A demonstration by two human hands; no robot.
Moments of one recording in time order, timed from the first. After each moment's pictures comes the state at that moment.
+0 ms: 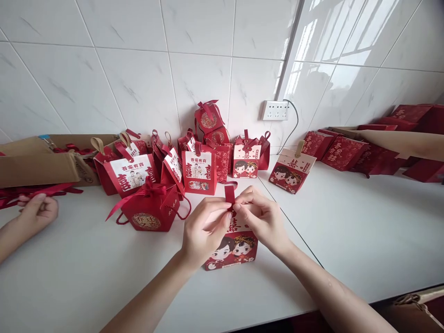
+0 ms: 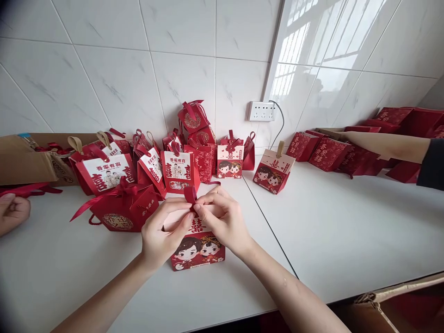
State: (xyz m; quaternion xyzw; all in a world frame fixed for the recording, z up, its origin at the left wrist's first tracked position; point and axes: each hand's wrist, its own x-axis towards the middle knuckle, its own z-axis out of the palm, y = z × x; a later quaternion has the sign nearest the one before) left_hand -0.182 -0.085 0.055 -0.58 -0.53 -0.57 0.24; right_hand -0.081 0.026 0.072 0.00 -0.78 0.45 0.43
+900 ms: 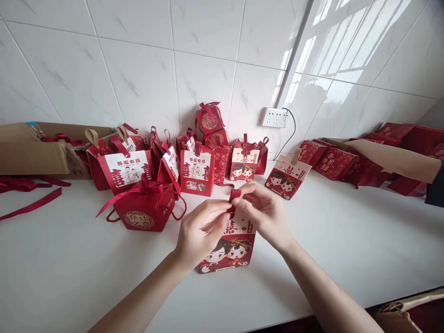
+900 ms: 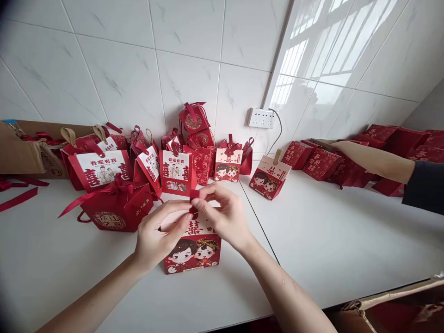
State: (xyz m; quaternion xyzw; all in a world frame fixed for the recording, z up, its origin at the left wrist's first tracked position) left_hand -0.182 -0.085 0.055 -0.58 -0.53 -0.58 0.20; right_hand -0.083 0.035 0.087 -0.01 -0.74 0.55 0.39
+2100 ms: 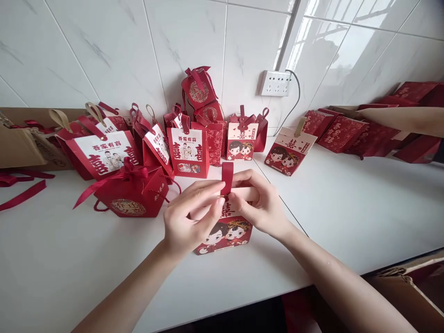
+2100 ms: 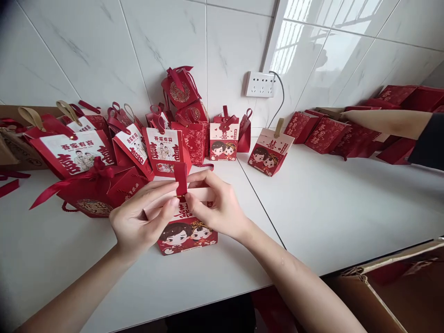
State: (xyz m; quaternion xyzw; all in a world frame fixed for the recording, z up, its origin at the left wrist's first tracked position) left_hand -0.182 -0.086 0.053 -0.58 -0.53 -0.59 0.22; right_hand -0.072 0.032 0.068 0.02 -0.76 0.55 0.34
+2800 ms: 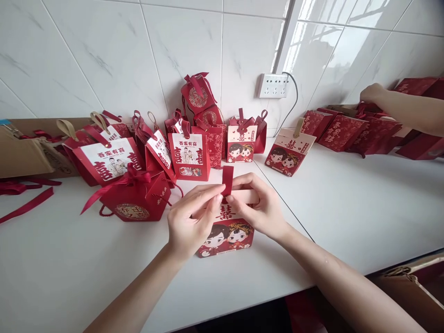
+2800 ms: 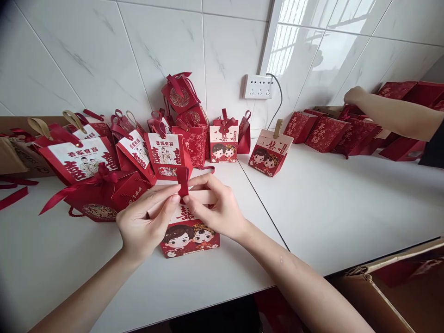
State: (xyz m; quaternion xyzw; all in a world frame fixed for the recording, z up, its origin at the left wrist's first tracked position) left_hand -0.181 -0.085 0.055 -0.55 -0.57 -0.56 0.24; right_hand -0.075 0.030 0.064 0.01 -0.77 0.49 0.40
